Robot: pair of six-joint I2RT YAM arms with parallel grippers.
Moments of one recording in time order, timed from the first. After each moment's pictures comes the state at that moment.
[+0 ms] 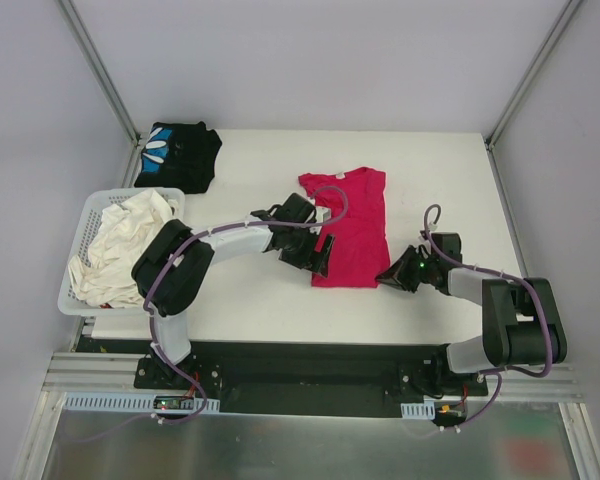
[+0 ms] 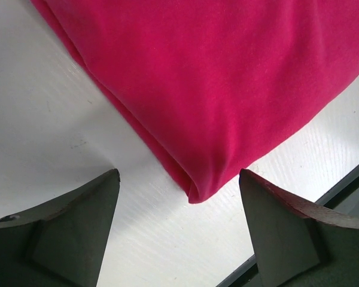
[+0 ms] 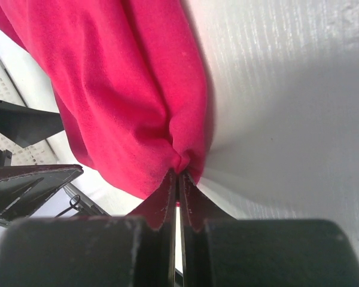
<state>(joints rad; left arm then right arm) -0.71 1.86 1.18 -0.37 0.33 -0.34 0.06 1.43 0.44 0.02 -0.59 0.72</state>
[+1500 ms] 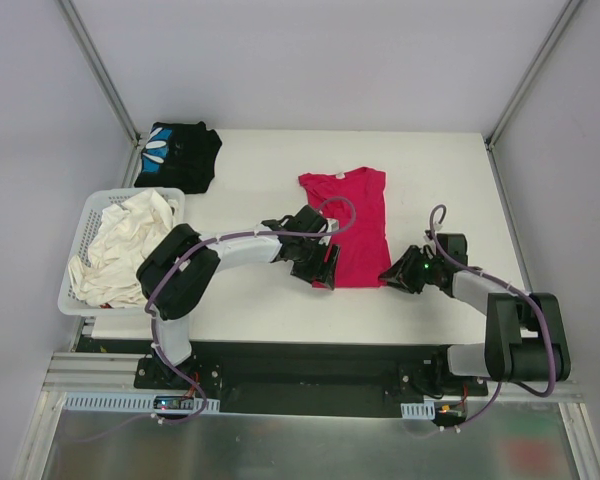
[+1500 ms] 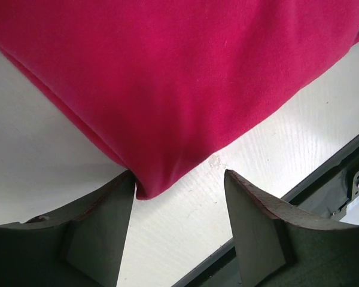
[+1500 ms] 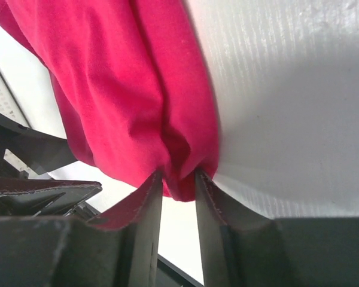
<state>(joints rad) -0.81 1.86 1.16 -0.37 0.33 -0.50 0.04 1.34 0.44 -0.07 -0.57 0.67</state>
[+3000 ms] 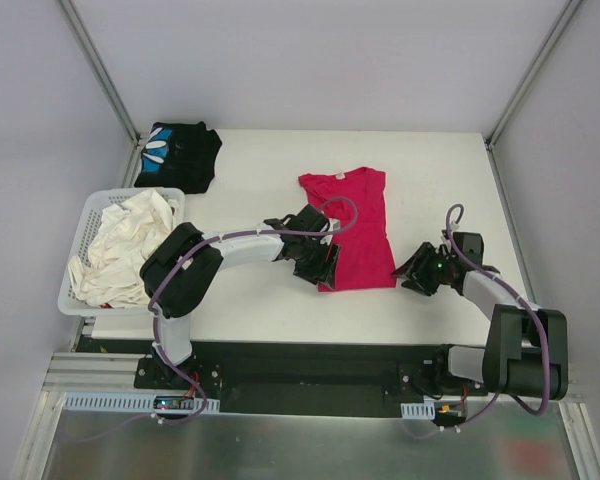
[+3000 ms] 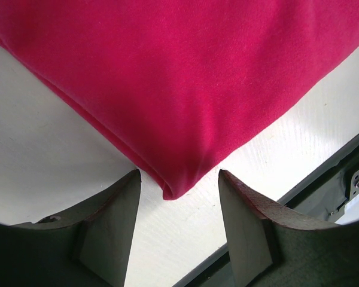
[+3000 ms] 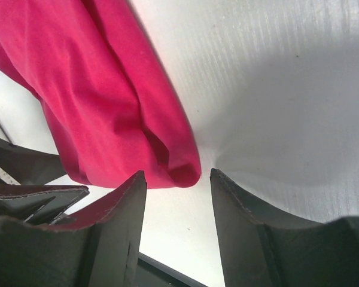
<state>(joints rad) -0.81 1.88 1.19 -0.38 0.34 -0.50 -0.08 1.26 0.49 -0.25 -0.51 0.57</state>
